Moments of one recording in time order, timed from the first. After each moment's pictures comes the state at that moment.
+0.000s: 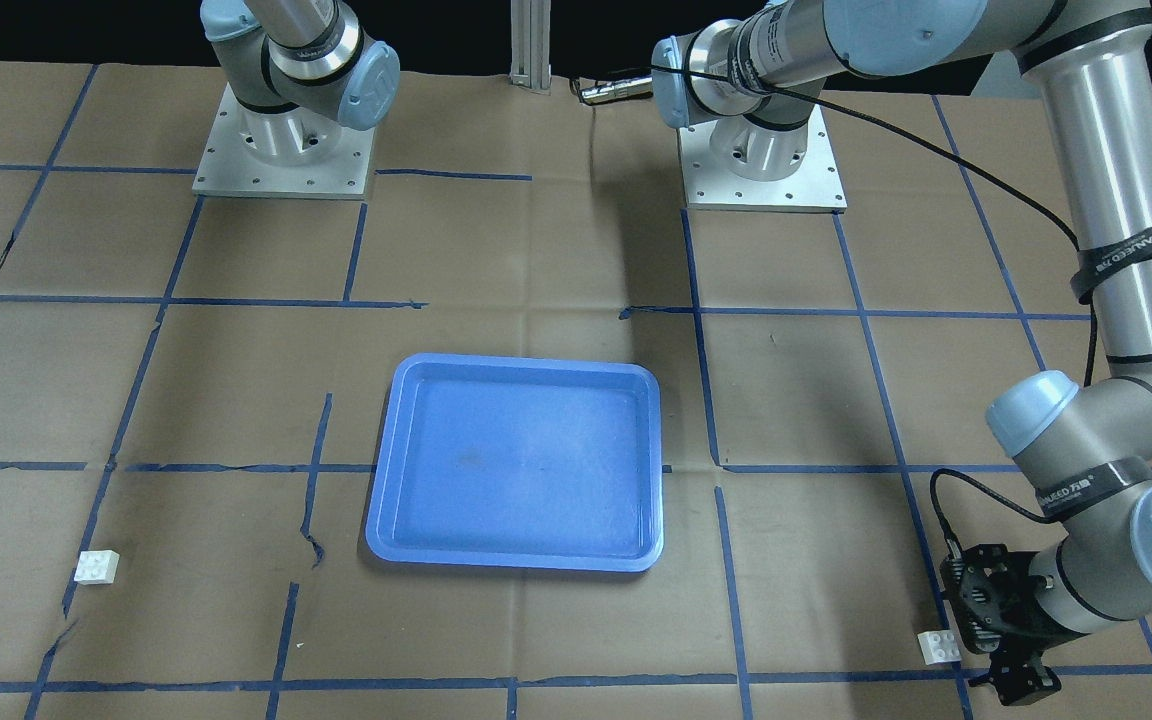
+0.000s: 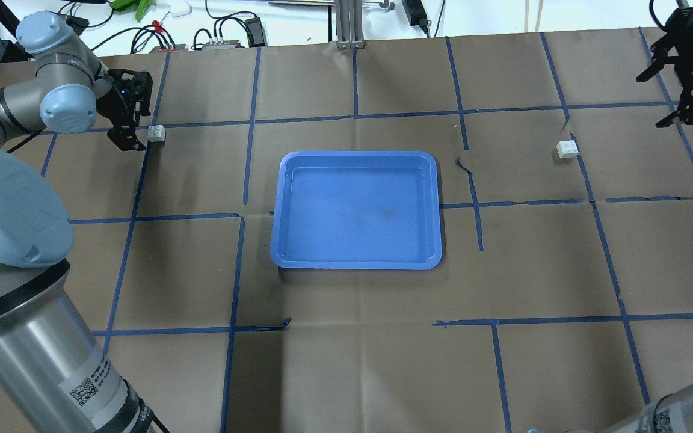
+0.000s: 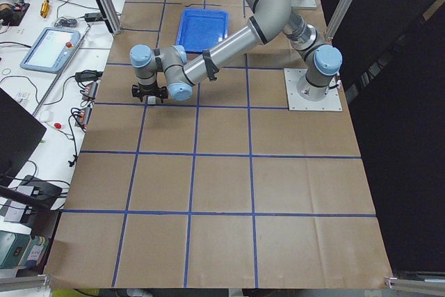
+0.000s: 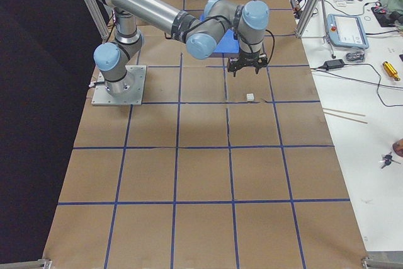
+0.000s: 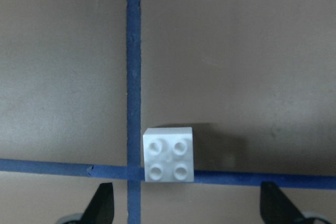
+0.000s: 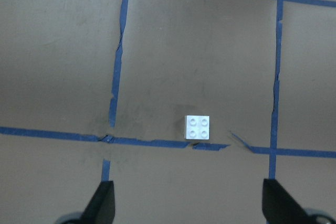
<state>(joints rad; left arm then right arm) -1.24 -2.34 -1.31 -0.99 1.51 1.88 1.07 -1.20 1.45 -1.76 -1.30 -2.18</state>
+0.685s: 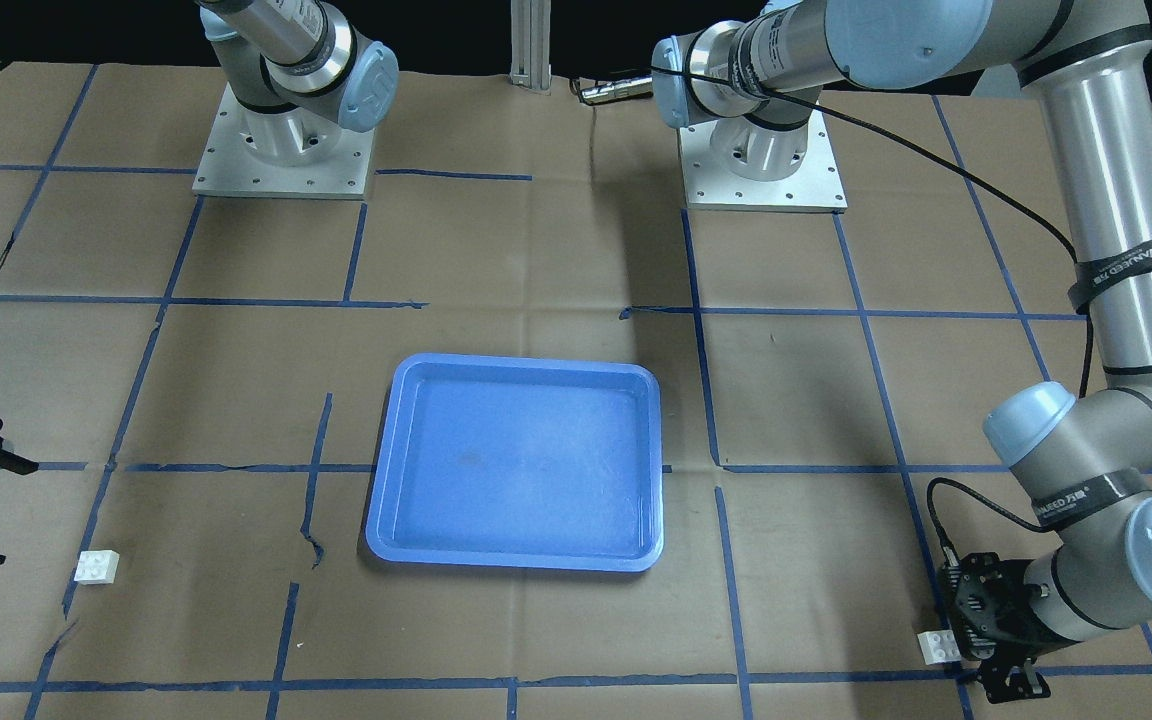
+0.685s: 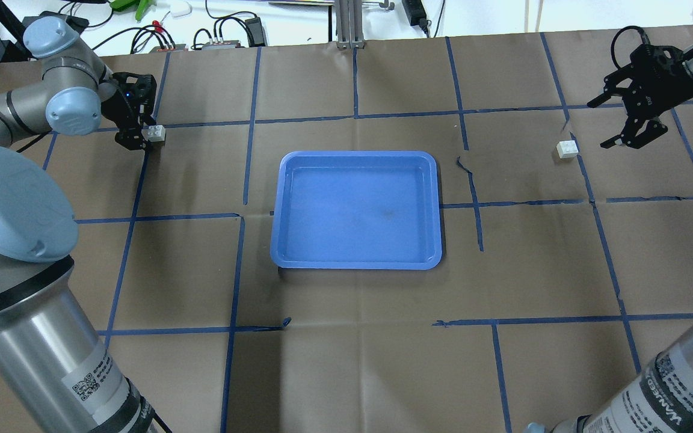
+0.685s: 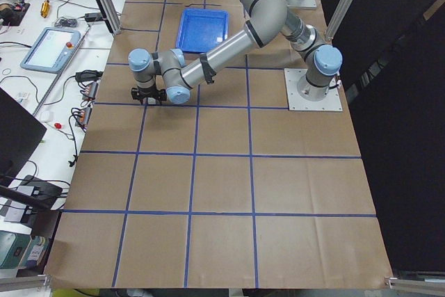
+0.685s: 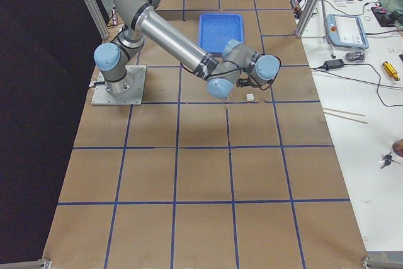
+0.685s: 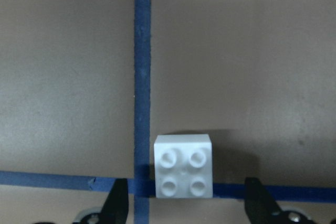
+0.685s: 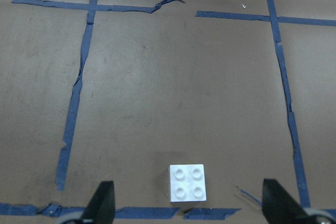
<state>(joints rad) -1.24 -2.36 -1.31 -0.99 1.50 1.87 1.03 -0.99 1.45 -1.78 -1.07 -2.23</state>
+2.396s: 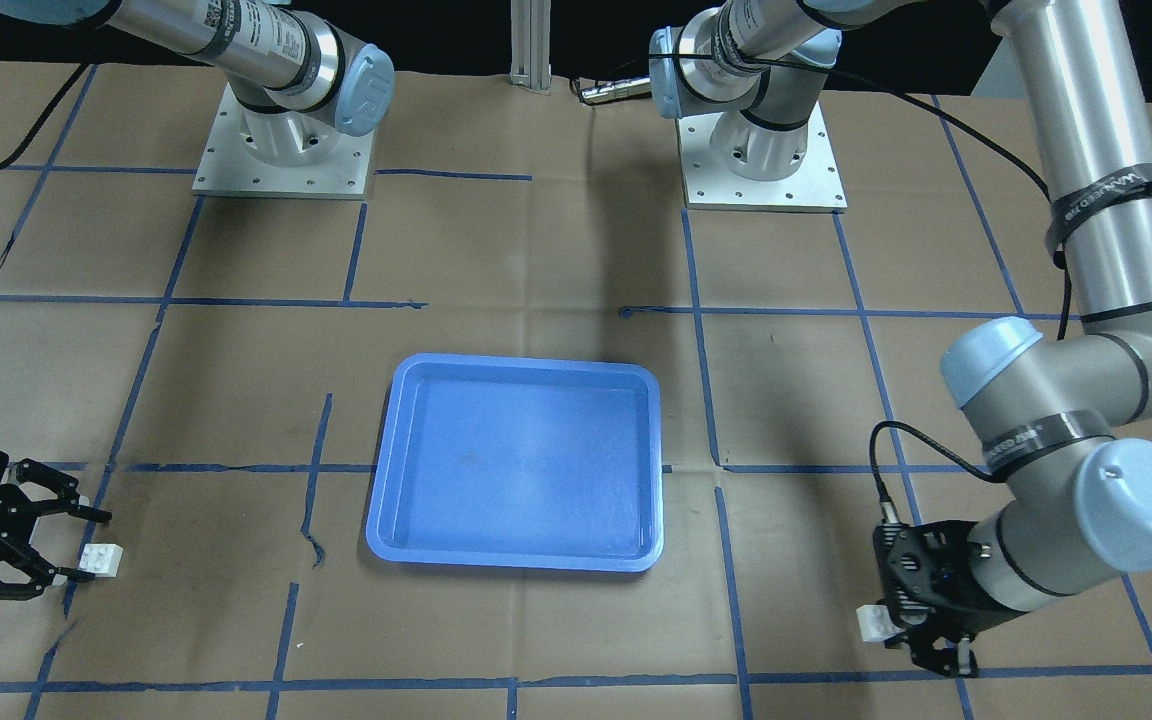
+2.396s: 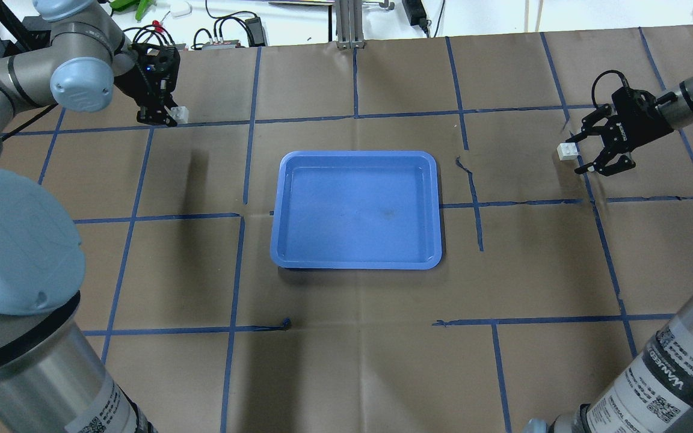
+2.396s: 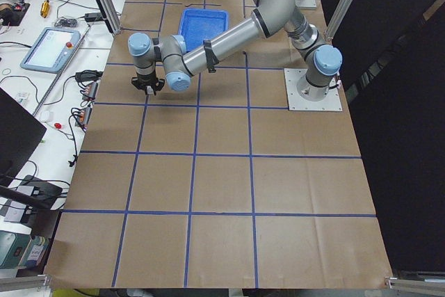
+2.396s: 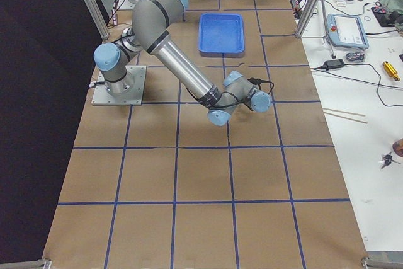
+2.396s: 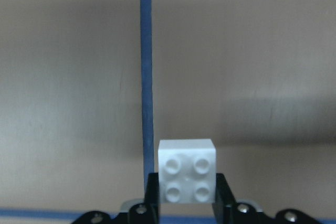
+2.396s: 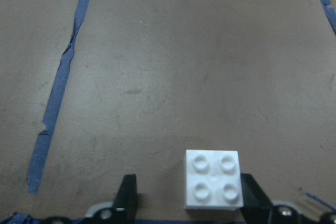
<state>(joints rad) -1.38 -2.22 -1.34 -1.10 1.46 1.81 1.01 -0.88 1.49 -1.82 -1.03 -2.29</state>
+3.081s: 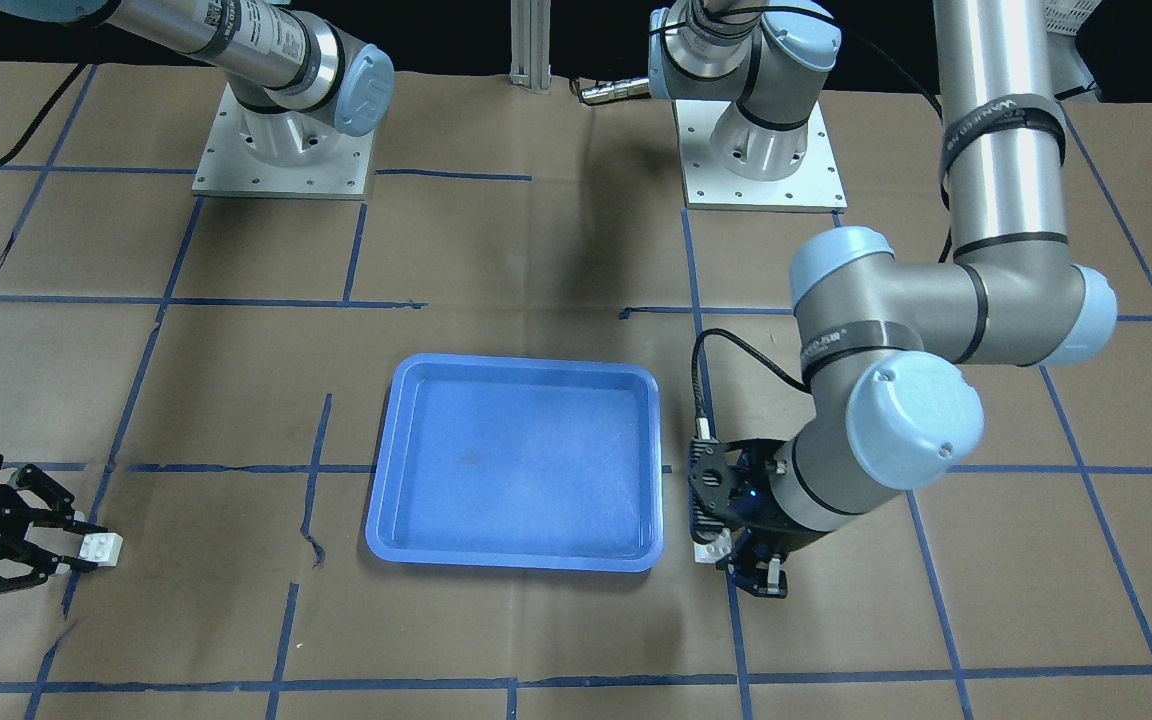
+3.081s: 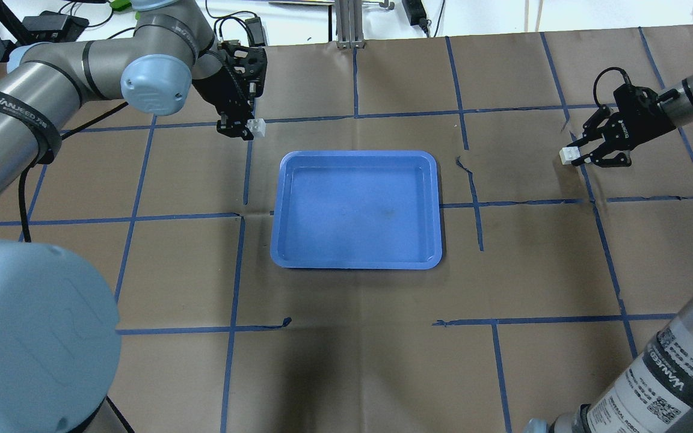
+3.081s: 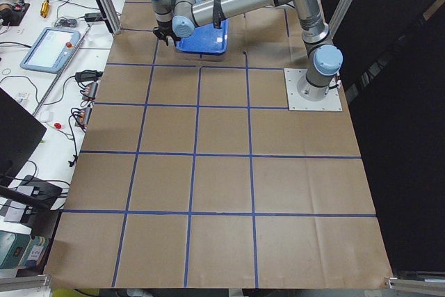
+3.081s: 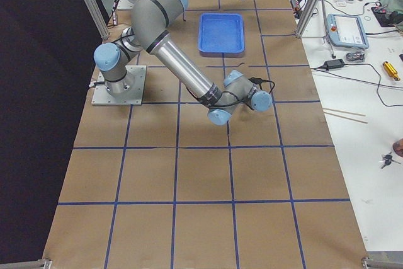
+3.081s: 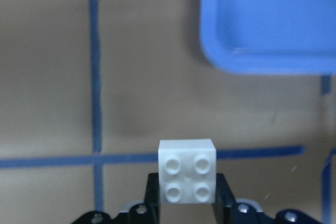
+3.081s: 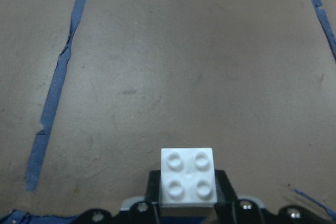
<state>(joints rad) -1.62 -2.07 -1.47 -1.20 1.44 1.59 1.01 -0.88 1.48 -1.82 -1.03 -2.28</state>
